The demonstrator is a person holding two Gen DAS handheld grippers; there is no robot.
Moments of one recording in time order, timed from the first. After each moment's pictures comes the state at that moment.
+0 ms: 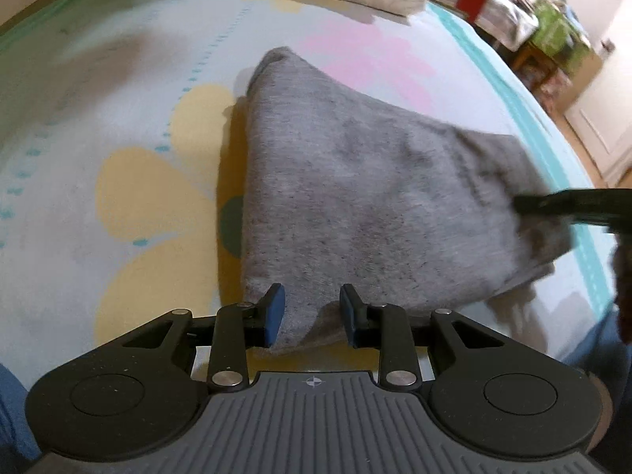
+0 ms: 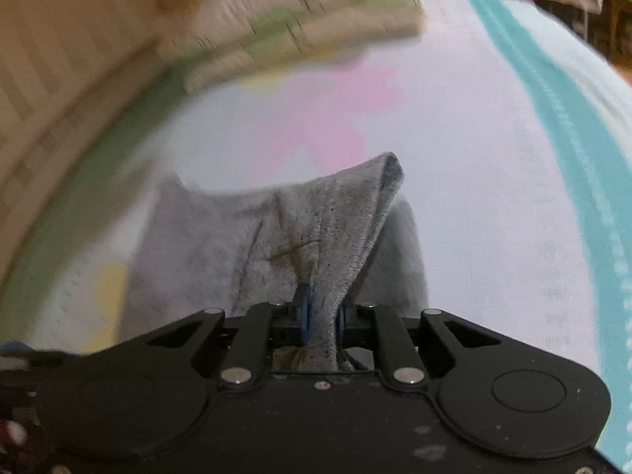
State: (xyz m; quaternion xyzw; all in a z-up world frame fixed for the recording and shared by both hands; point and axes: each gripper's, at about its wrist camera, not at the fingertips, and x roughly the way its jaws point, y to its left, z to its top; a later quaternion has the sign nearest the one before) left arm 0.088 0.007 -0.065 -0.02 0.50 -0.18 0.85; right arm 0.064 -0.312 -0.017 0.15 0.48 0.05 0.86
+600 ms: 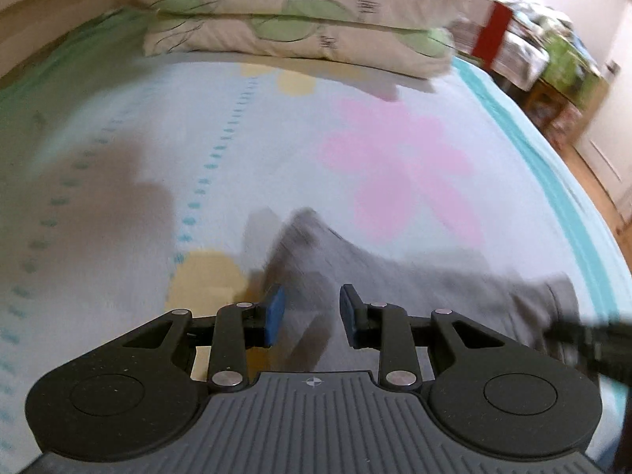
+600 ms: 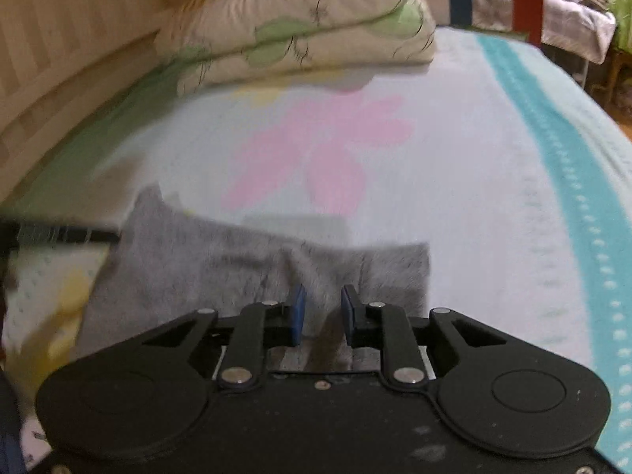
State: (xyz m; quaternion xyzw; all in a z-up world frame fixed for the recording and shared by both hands) left arm 0.242 -0.003 -0.059 -0.03 0.45 -0.16 0.88; right arm 0.095 -0.281 -0.011 0.07 0.41 0.04 0.91
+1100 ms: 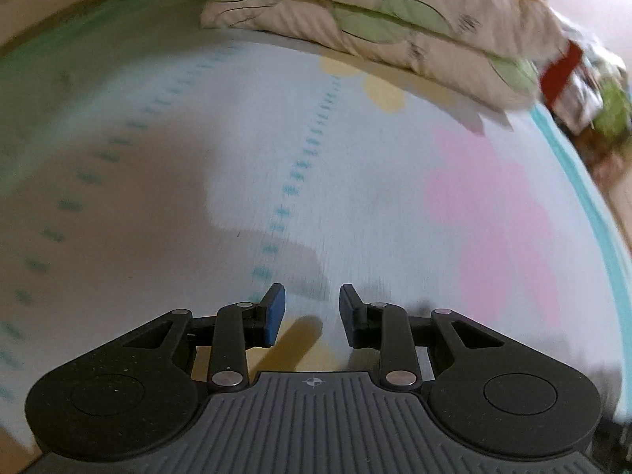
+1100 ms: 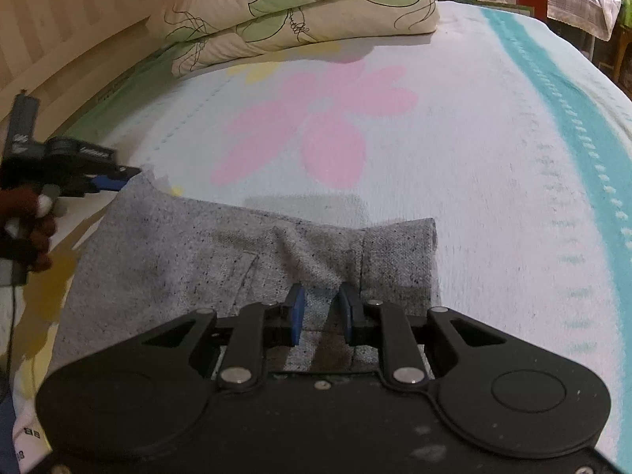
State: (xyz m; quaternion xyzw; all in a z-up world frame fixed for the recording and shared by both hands) left arm 0.293 0.048 -0.079 -0.06 0.46 -0.11 0.88; right arm 0.100 -0.284 -0.027 0.09 0.42 0.05 0.90
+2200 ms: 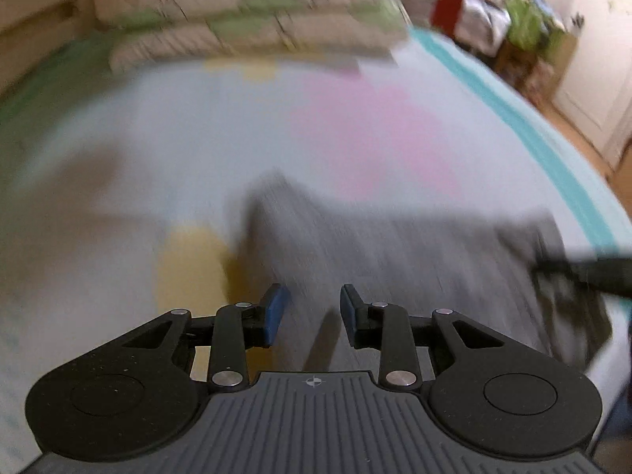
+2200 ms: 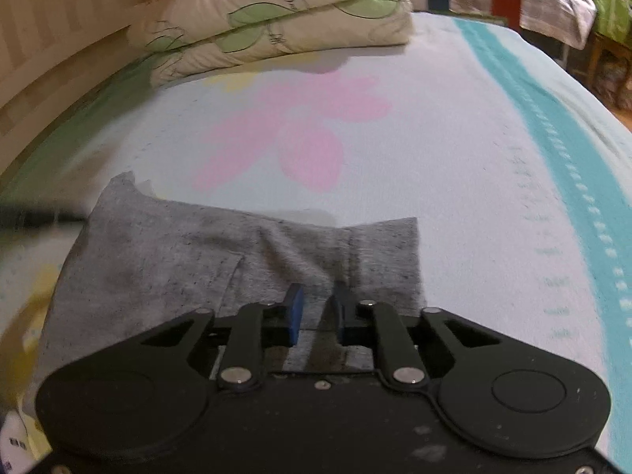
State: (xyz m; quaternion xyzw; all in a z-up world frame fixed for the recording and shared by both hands) left arm 0.166 -0.003 -0.057 0.05 0.44 -0.21 0.87; right arm 0.093 -0.290 -0.026 0.09 0.41 0.01 0.91
